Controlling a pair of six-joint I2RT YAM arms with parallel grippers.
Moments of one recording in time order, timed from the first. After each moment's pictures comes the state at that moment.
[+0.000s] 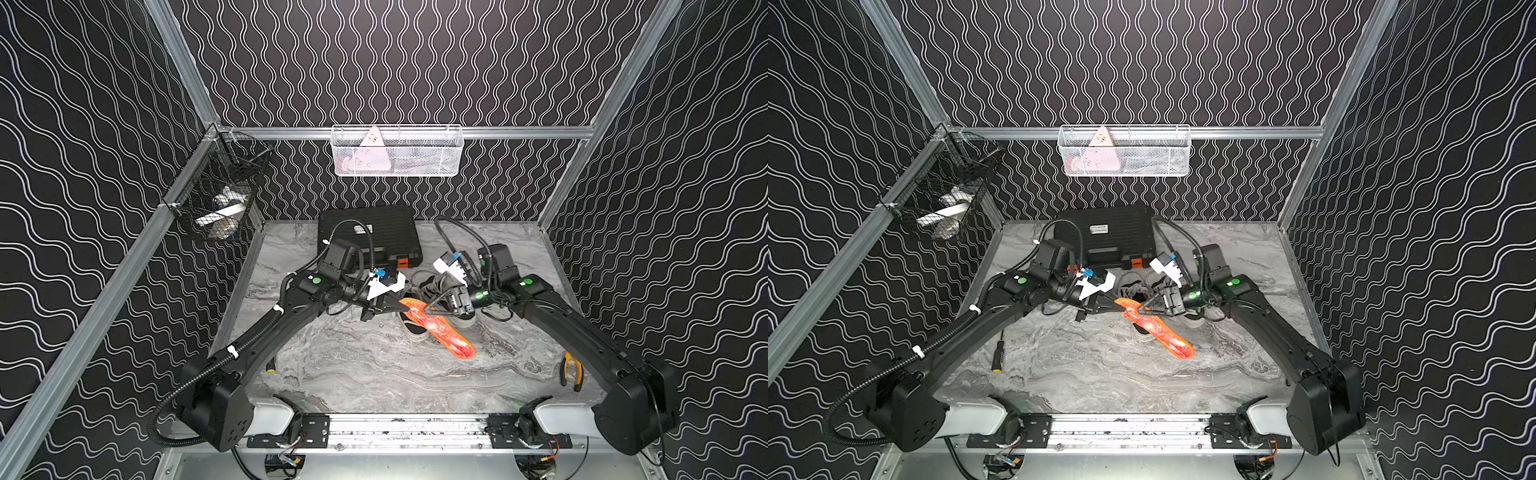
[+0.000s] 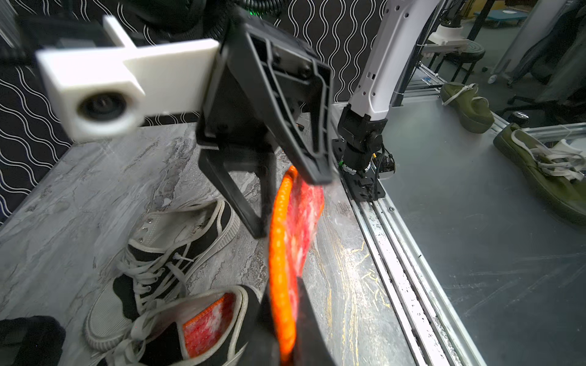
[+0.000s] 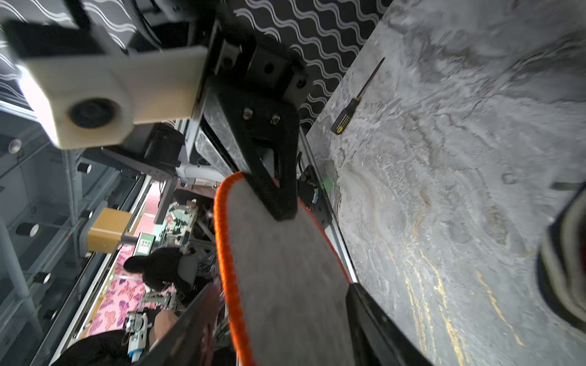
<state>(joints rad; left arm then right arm) -0.43 1.36 1.16 -0.60 1.08 0.76 0.38 1.32 1.07 -0.53 -1.24 0.28</state>
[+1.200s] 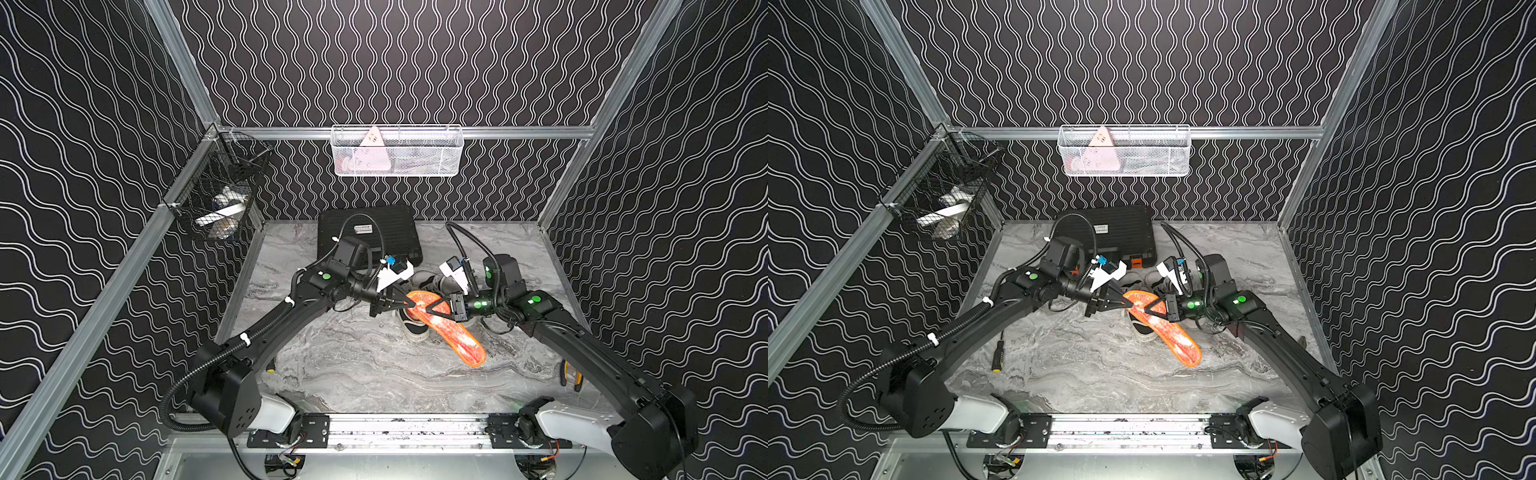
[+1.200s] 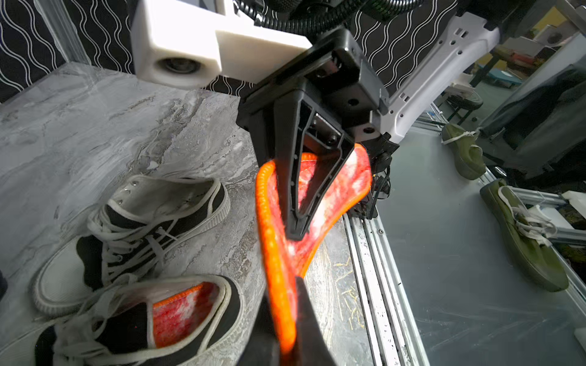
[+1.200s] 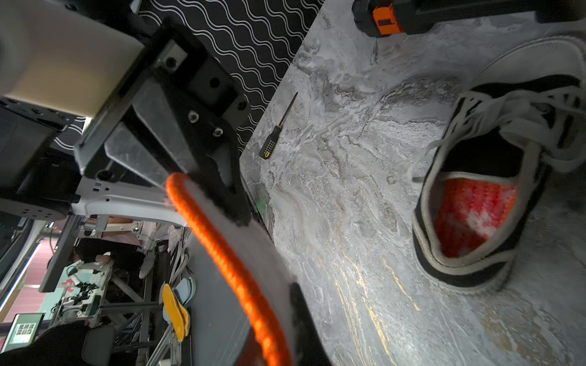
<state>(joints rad) -0.46 1.41 1.16 -0.50 1.00 0.44 0.47 1.21 0.95 -0.44 -0.86 0.37</state>
